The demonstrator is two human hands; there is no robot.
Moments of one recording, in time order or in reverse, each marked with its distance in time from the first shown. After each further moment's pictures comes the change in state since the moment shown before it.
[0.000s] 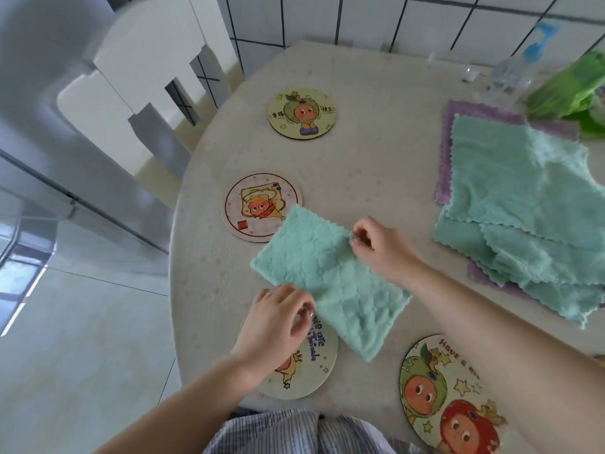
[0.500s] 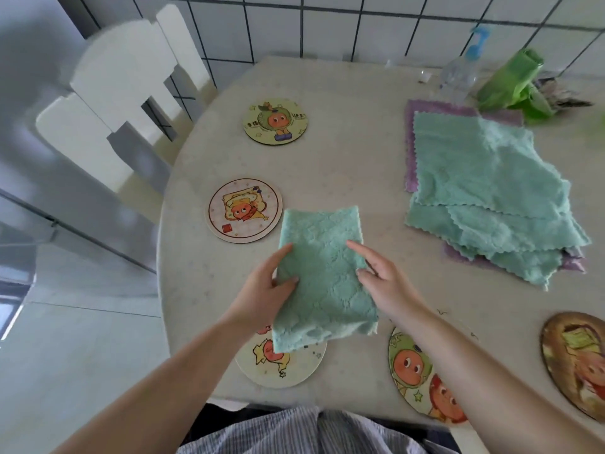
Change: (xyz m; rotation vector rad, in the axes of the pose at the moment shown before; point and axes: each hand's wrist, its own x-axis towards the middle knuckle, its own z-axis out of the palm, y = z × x) left_hand 0.027 0.015 -0.024 -0.856 -0.172 -0.475; right_hand -0.093 -0.007 0.018 0.459 0.098 0.154
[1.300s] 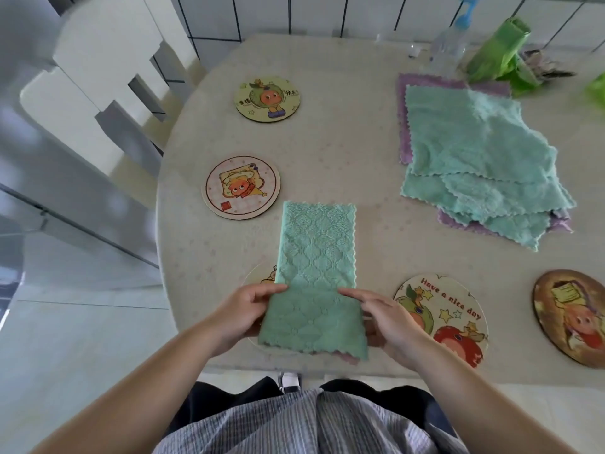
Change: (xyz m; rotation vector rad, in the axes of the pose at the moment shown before) left_hand -0.032 -0.061 -0.030 -0.009 -0.165 -0.305; right_hand -0.064 0.043 0.041 0.498 -0.093 0.509
